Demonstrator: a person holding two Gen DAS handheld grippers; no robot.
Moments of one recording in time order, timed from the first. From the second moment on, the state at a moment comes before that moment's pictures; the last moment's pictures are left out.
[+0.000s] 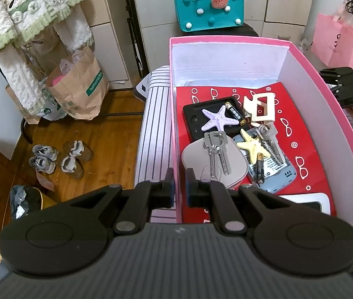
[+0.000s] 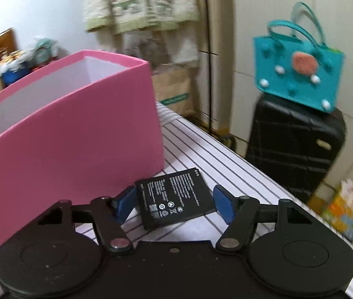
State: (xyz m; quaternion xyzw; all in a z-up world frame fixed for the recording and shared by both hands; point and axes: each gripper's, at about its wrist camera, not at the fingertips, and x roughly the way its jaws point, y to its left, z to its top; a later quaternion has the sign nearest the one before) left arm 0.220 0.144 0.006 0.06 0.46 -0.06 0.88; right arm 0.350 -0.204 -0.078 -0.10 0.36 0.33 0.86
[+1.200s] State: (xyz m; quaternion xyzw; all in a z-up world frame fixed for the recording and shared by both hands) left arm 0.214 0.152 0.002 0.04 0.44 -0.07 0.89; right arm 0.229 -0.193 0.046 -0.06 0.29 0.35 0.89
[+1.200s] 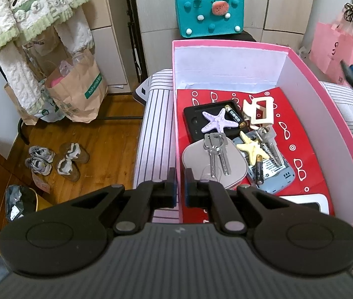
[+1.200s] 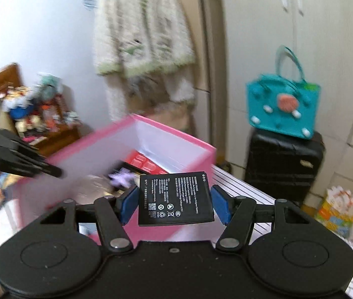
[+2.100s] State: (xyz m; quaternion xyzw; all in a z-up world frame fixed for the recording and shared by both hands) left arm 0.210 0.158 0.007 0.03 0.44 -0.08 0.90; right arm 0.227 -0.088 0.013 -0.30 0.36 0.39 0.79
